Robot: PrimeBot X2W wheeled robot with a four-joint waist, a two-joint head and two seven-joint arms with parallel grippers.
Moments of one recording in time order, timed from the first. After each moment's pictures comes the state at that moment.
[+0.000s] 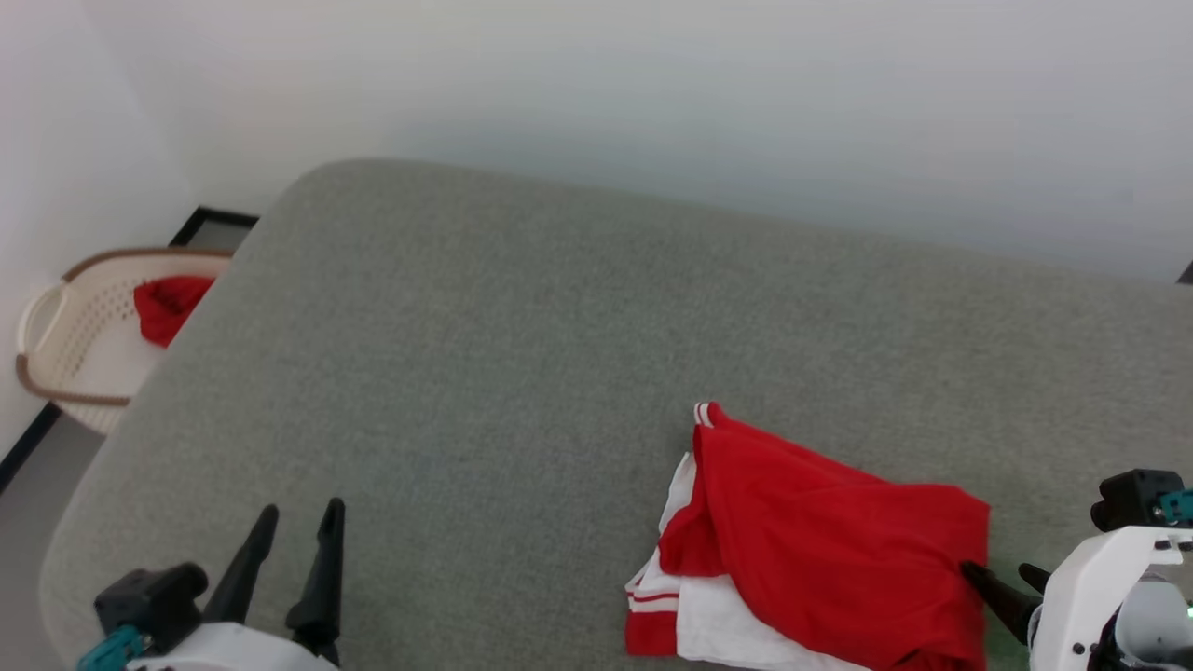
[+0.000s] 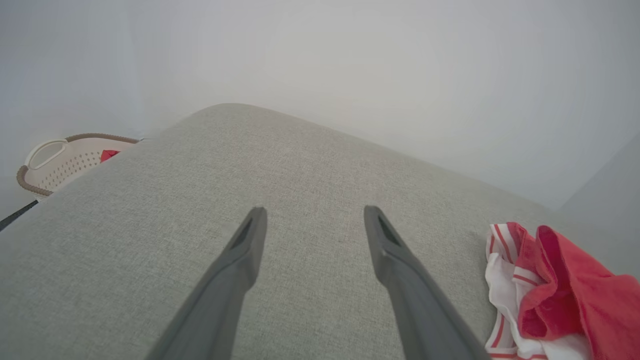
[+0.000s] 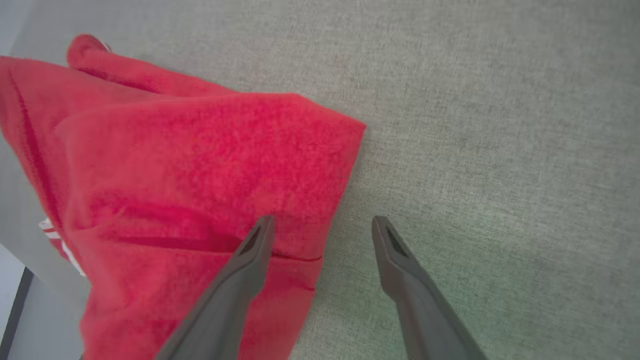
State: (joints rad) left arm 0.03 0.45 -0.23 0.07 -0.74 0.06 -0.20; right arm -0.10 -0.29 0.00 0.17 0.58 0.13 0.68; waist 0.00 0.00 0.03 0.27
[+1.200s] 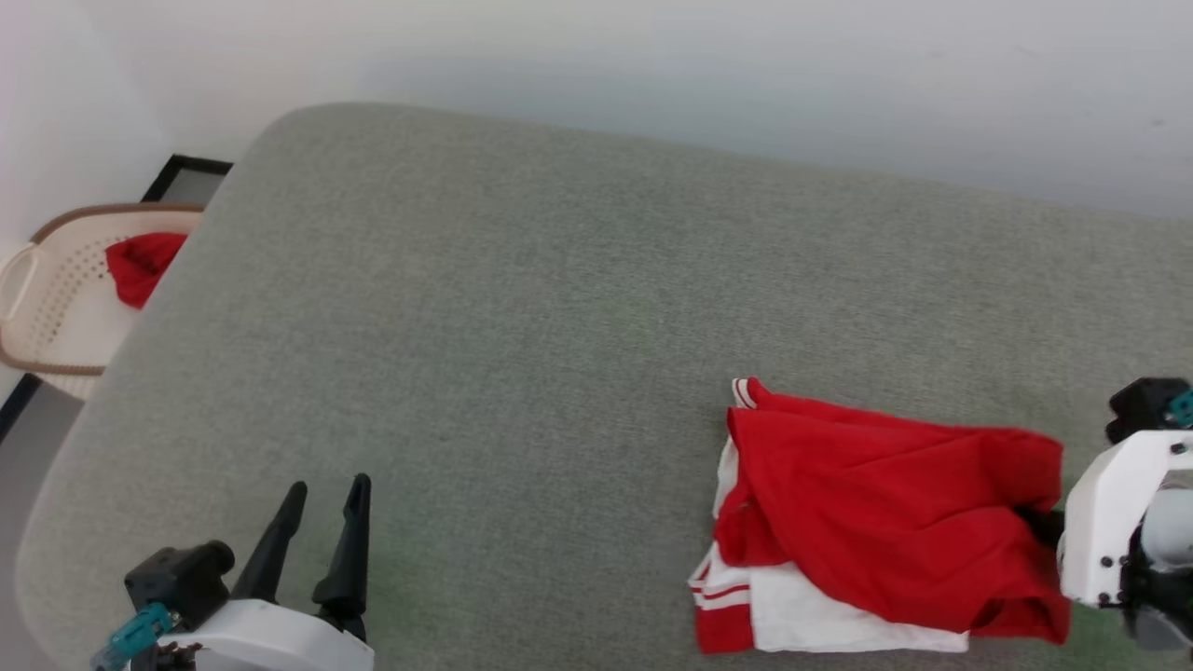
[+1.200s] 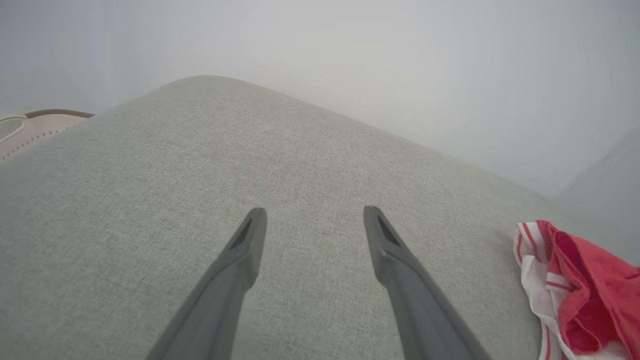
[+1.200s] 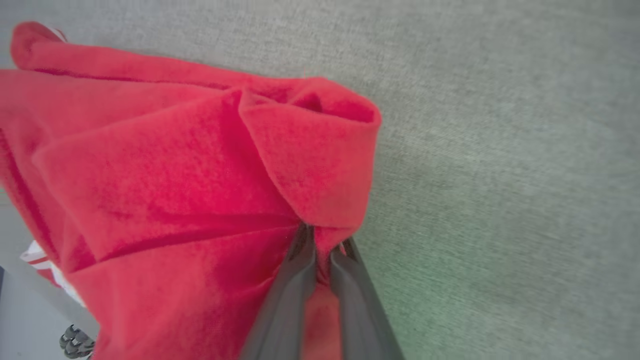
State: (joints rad) left arm -0.06 0.38 -0.25 0.17 -0.74 0.02 -0.25; right arm -0.26 -0.33 -0.03 0.19 0.54 0.13 0.93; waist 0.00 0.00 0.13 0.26
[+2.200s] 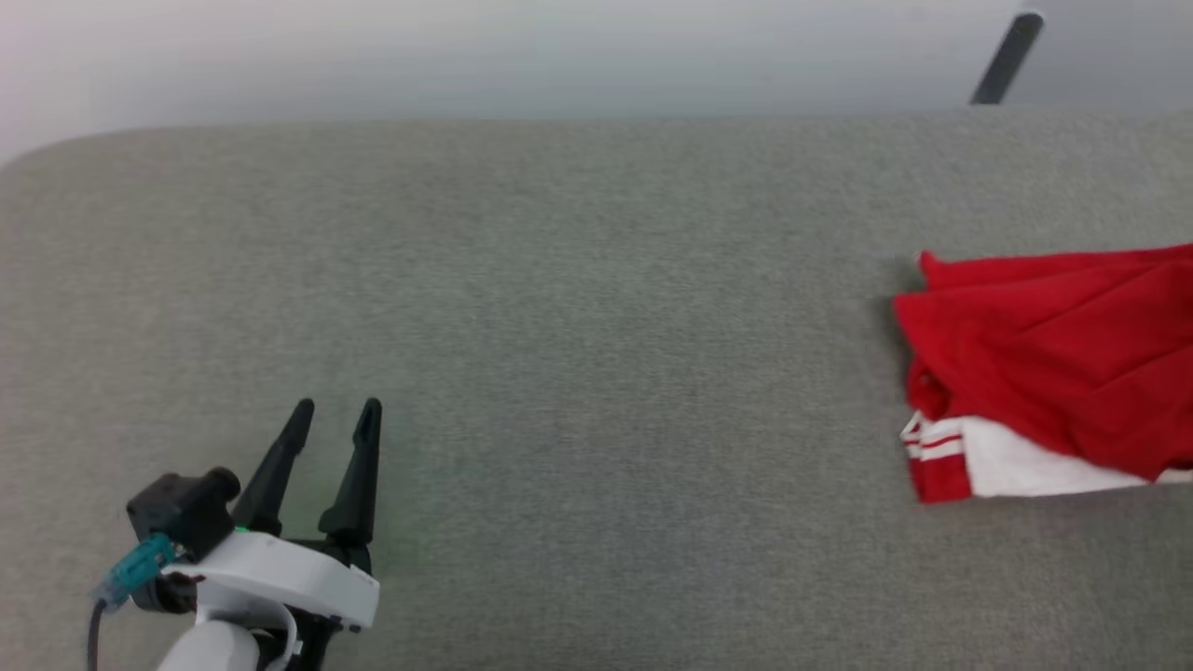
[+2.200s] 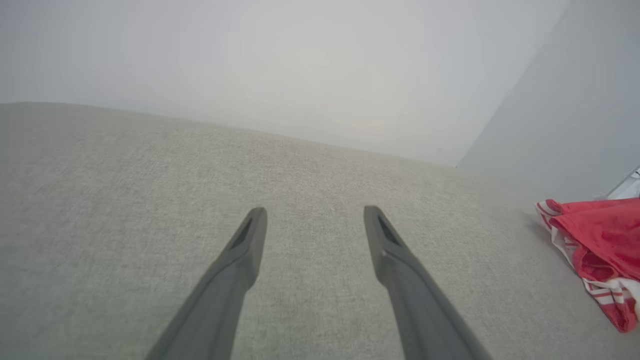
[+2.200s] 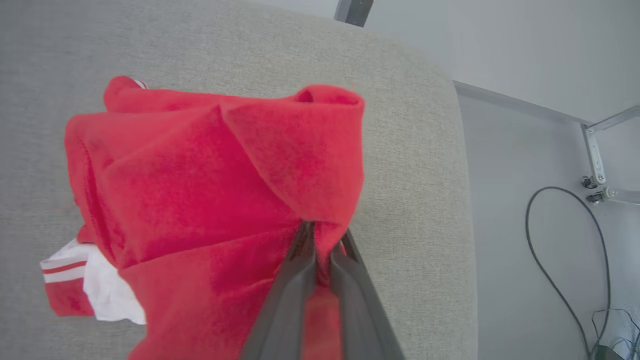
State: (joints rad) left arm -0.18 0.40 -0.27 0.18 -0.69 -0.02 -0.26; right arm -0.46 -0.65 0.04 0.20 0.47 0.13 0.75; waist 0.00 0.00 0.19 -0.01
